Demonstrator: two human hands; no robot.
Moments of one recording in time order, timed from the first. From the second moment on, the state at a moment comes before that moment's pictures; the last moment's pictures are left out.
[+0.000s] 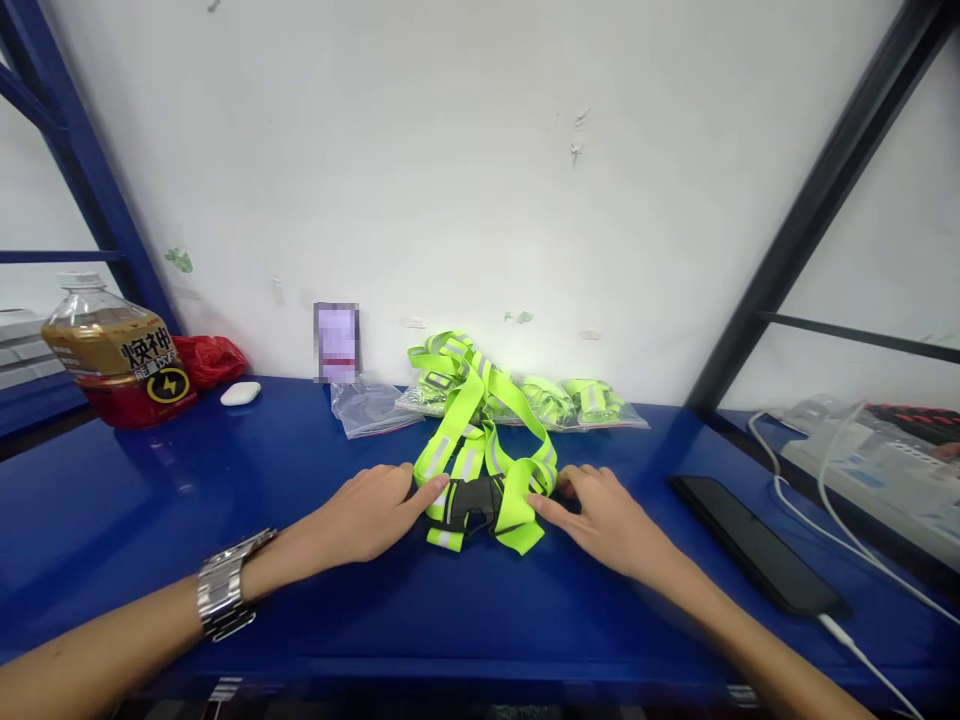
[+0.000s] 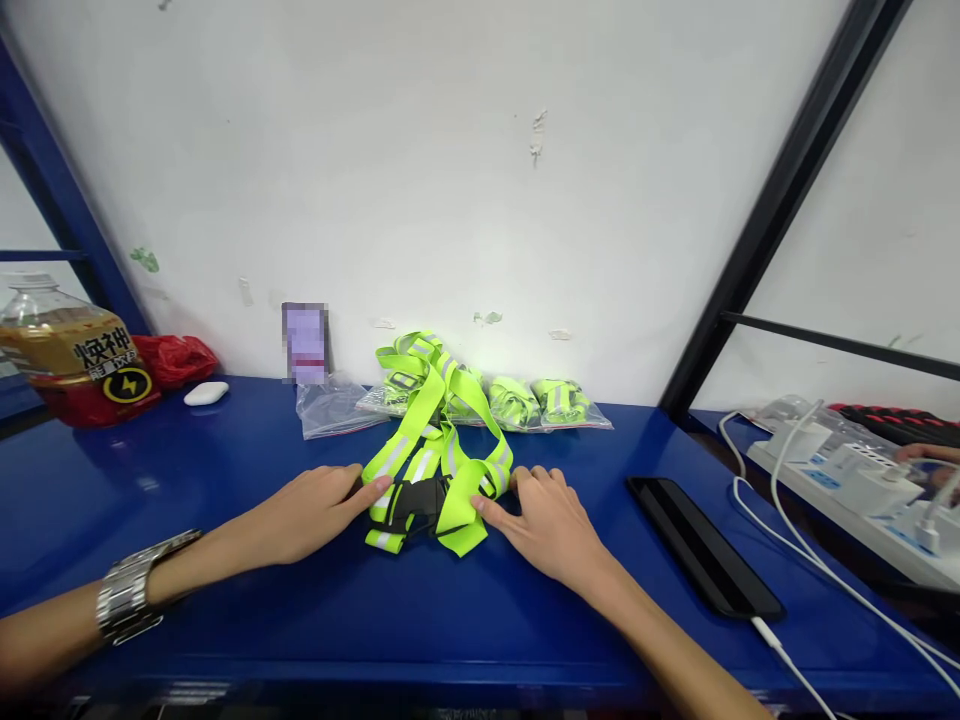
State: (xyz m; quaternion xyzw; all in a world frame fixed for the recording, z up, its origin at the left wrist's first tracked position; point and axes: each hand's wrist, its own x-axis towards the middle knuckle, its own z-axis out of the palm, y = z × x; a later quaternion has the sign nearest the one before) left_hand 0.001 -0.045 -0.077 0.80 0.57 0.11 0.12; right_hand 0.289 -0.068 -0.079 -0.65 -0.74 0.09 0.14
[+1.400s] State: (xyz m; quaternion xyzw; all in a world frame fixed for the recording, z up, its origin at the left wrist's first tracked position) left_hand 0.049 -0.040 -0.072 0.36 0.44 0.55 0.61; right_hand 0.240 -0.060 -0.073 -0.40 -0.28 0.59 0.64
